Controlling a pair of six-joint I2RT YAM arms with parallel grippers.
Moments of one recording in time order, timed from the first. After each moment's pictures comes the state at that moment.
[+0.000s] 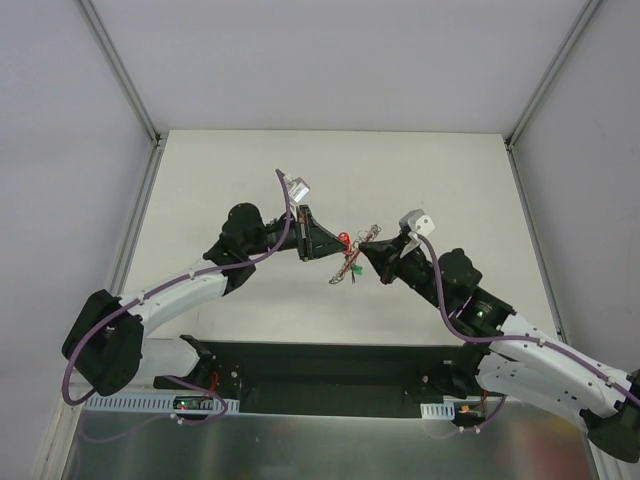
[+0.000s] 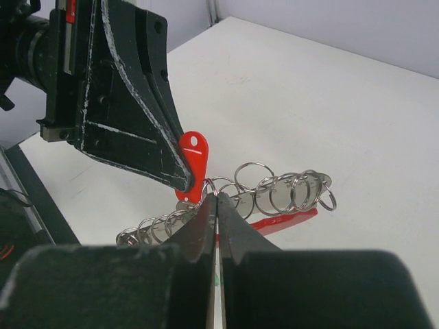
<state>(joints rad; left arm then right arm) -0.65 1.26 0.70 0.56 0.74 -0.70 0.92 0.72 0.58 0.10 0.10 0.13</state>
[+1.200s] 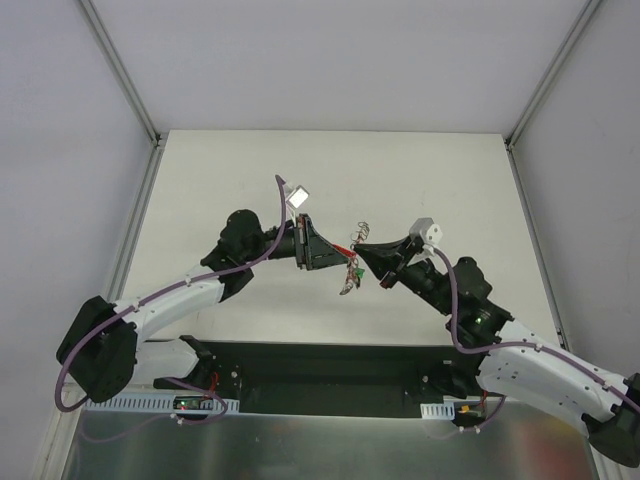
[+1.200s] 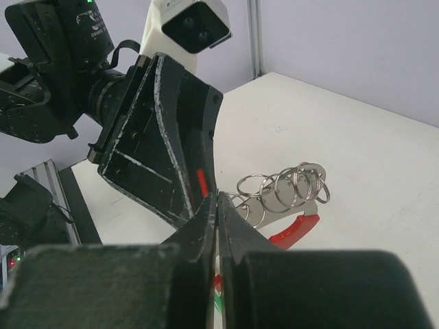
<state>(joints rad) -0.68 1.22 0.65 0.60 0.75 -0.88 0.92 0.68 0.49 0.35 -0.04 0.16</state>
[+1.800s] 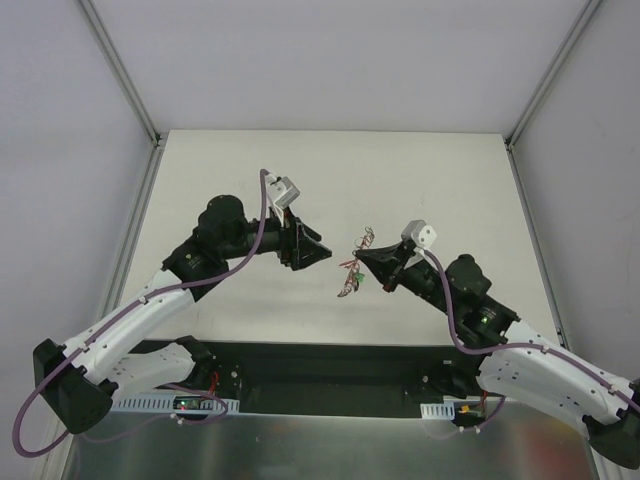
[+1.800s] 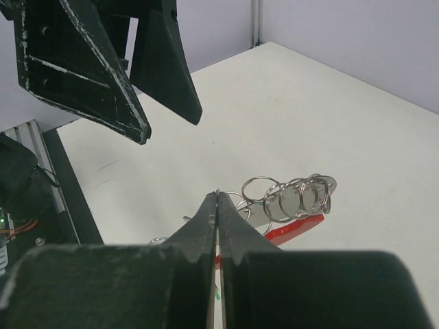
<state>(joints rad) -0.68 0.99 0.87 -0.07 0.55 -0.37 0.91 0.65 0.52 0.19 -0.06 0.07</state>
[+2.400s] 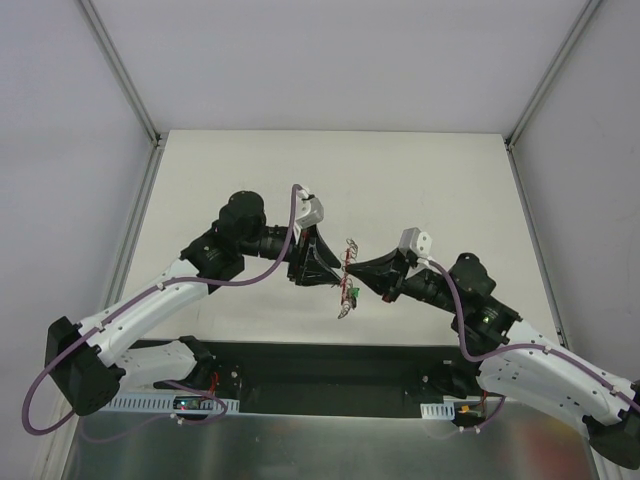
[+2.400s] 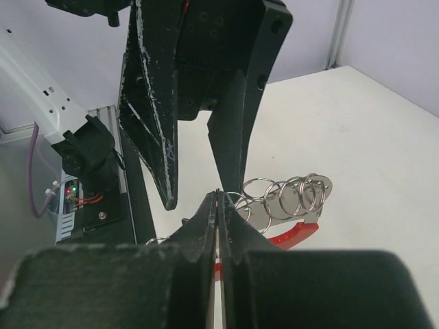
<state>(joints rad) -0.73 1.09 0.92 -0.08 0.91 -0.21 0.91 0.65 0.55 0.21 -0.31 0.08</state>
